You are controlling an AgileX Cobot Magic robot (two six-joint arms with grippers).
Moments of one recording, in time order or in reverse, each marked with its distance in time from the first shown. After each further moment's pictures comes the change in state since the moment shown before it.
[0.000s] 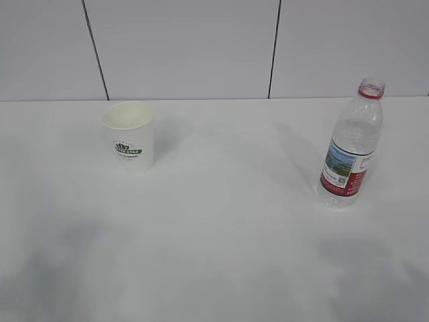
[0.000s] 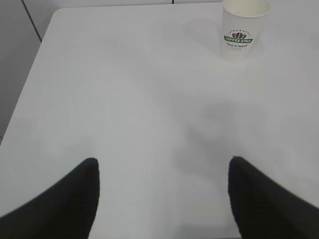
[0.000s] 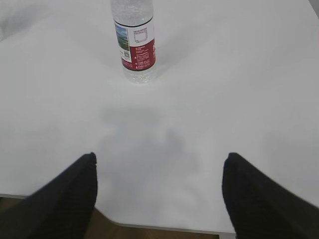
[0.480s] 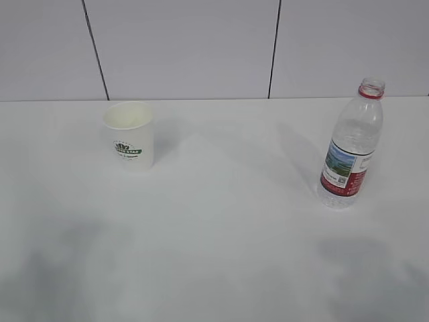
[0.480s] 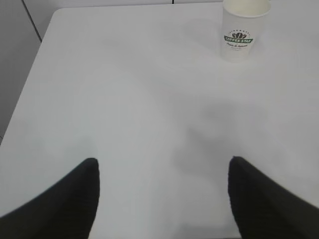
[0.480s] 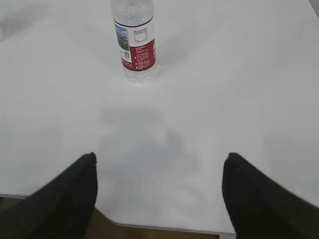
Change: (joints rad) left arm 0.000 0.000 0.000 0.000 0.000 0.000; right arm 0.000 0.000 0.000 0.000 0.000 0.000
